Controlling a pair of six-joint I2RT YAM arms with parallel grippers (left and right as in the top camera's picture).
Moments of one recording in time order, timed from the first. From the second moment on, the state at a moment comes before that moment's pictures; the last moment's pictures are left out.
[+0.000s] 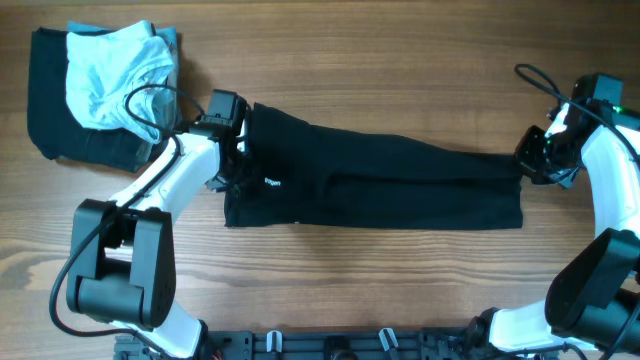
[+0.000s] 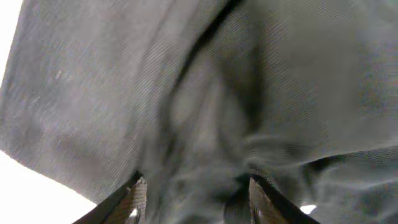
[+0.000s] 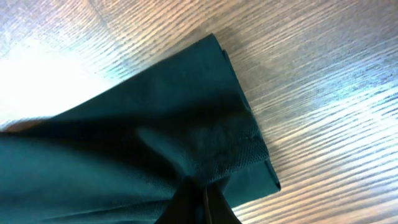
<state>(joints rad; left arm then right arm) -0.21 1.77 1.08 -0.72 0.08 -0.37 -0.35 1.66 1.26 -1.02 -0.09 0.22</state>
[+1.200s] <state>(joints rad) -0.24 1.86 1.18 -0.83 0.18 -0.36 -0.35 1.66 1.26 -1.01 -0.10 0.22</state>
